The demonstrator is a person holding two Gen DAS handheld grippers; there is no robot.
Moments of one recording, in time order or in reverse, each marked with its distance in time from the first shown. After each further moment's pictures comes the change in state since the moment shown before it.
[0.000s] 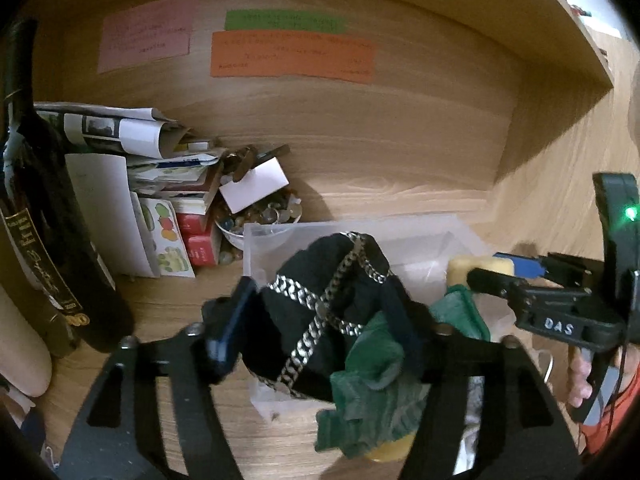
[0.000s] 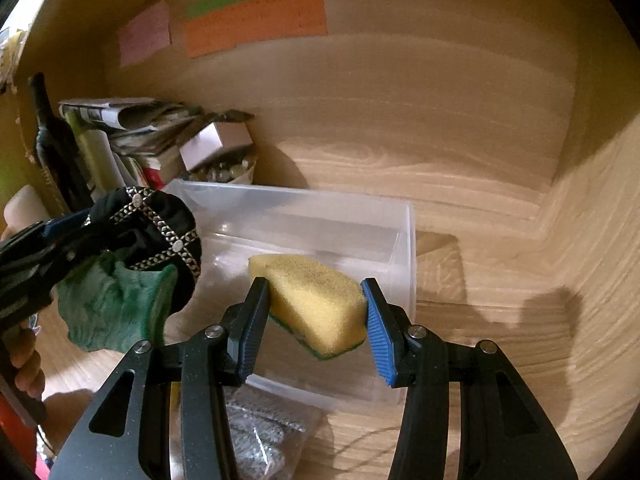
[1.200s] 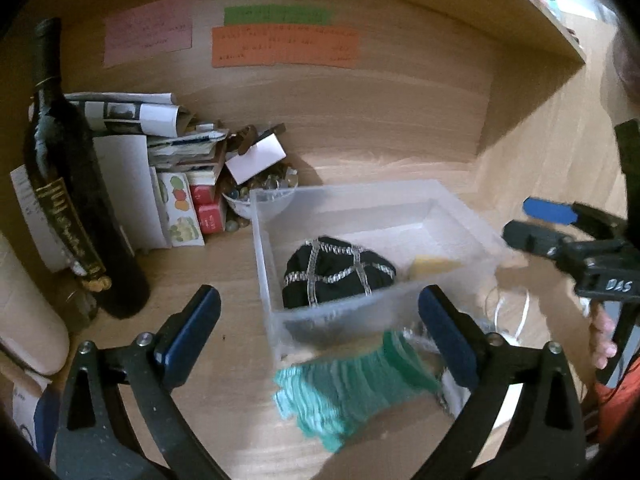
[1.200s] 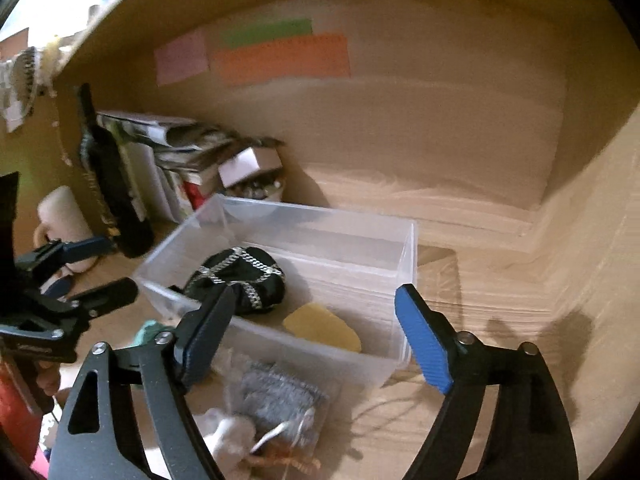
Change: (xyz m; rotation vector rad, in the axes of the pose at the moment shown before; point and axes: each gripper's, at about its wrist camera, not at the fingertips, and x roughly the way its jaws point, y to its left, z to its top) left arm -0.042 0.000 -0.027 0.041 0.056 -0.021; right arm -0.064 0.019 -0.009 -0.035 -0.094 0.031
